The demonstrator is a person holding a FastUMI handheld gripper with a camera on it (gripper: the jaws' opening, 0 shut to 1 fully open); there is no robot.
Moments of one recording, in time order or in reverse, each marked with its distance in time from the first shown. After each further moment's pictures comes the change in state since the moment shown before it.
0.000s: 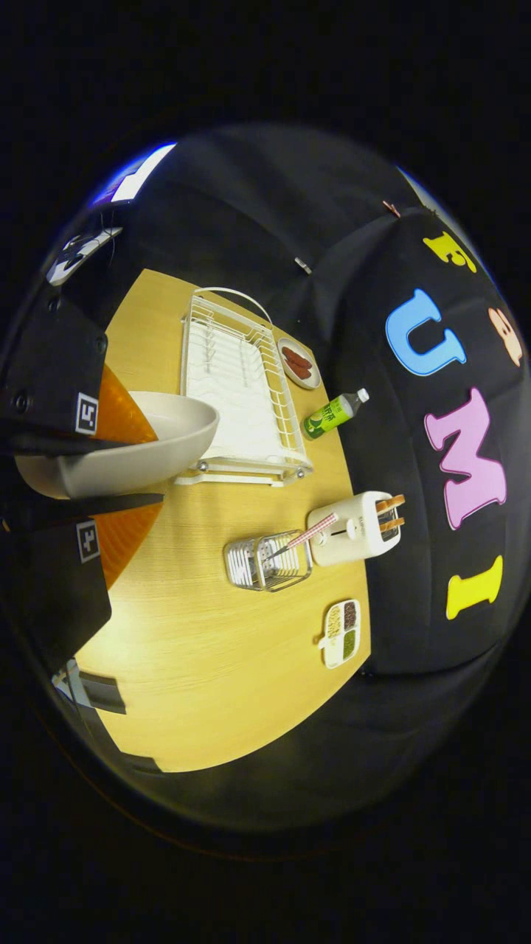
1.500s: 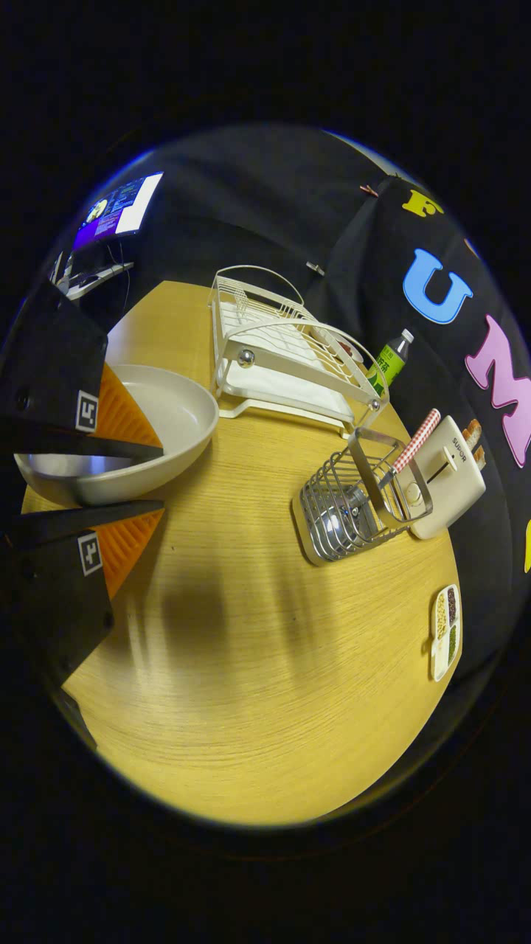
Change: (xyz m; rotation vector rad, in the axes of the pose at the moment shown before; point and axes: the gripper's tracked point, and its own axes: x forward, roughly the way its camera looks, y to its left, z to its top) arm 0.114 -0.098 -0.047 0.109 0.228 0.166
